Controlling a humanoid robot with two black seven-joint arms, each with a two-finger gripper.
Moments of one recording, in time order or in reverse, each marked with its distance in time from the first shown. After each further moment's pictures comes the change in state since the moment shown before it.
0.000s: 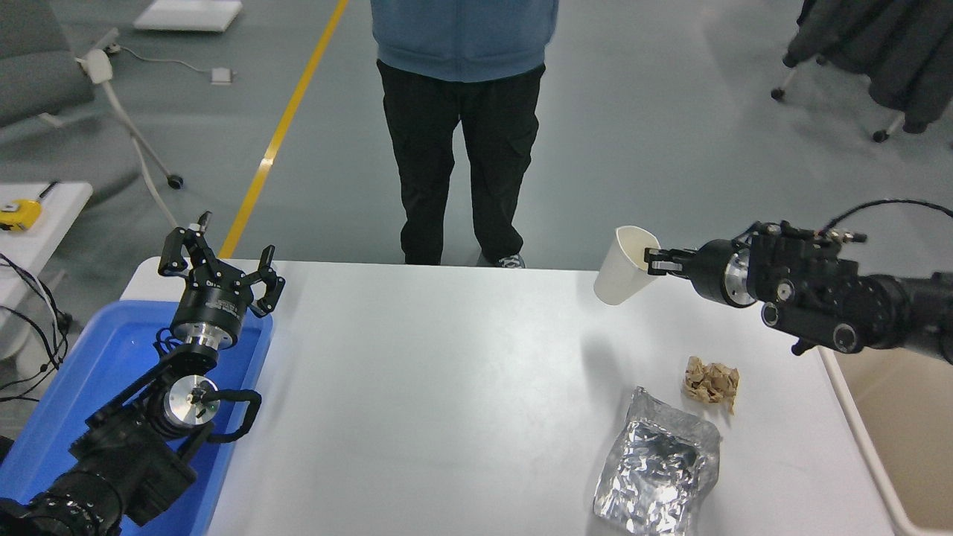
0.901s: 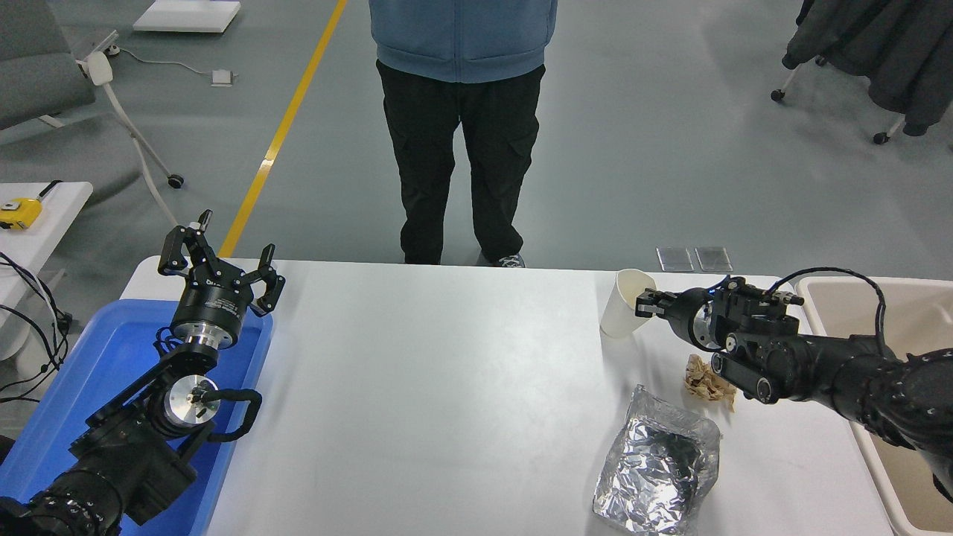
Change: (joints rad) left arm 0.000 0.000 0.000 0.000 0.000 0.000 0.000; right arm -0.361 0.375 0.027 -0.534 0.007 -0.070 -0.071
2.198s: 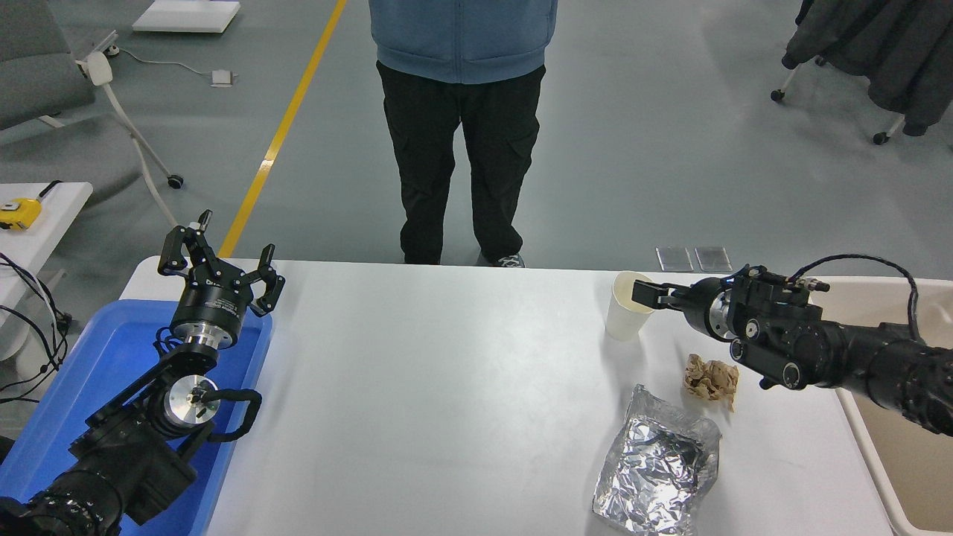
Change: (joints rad) left arm 0.000 0.000 0.000 0.000 0.000 0.000 0.000; right arm 0.020 -0.068 0.057 0.091 -0.001 0.007 -0.032
